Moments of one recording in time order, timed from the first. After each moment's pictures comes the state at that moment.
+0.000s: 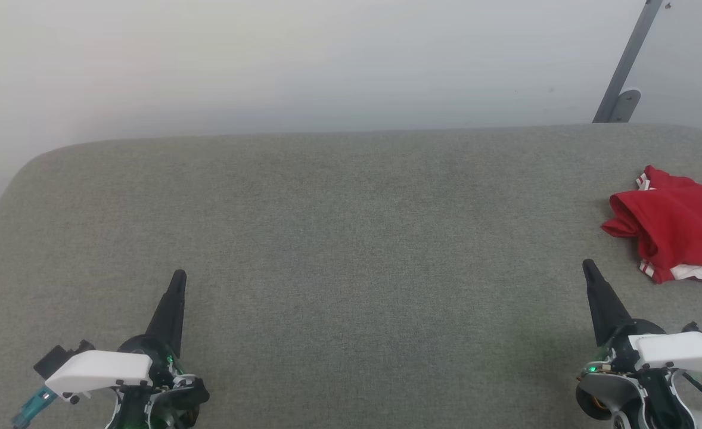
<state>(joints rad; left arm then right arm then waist) -0.10 0.05 0.11 0.25 -1.61 -0.13 0.11 -0.11 -0.05 -0.11 0.25 1.61 0.13 0.11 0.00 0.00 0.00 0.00</state>
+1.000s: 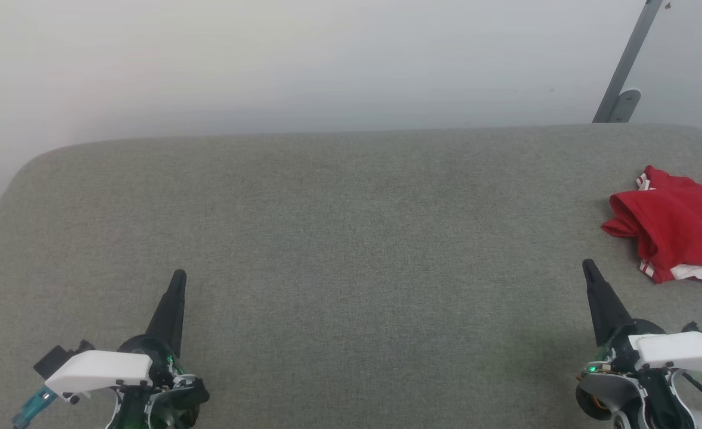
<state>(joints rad) -0.10 0.05 0.11 0.25 -1.61 -0.13 0.11 -0.11 -0.05 -0.11 0.25 1.61 0.13 0.11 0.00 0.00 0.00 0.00</state>
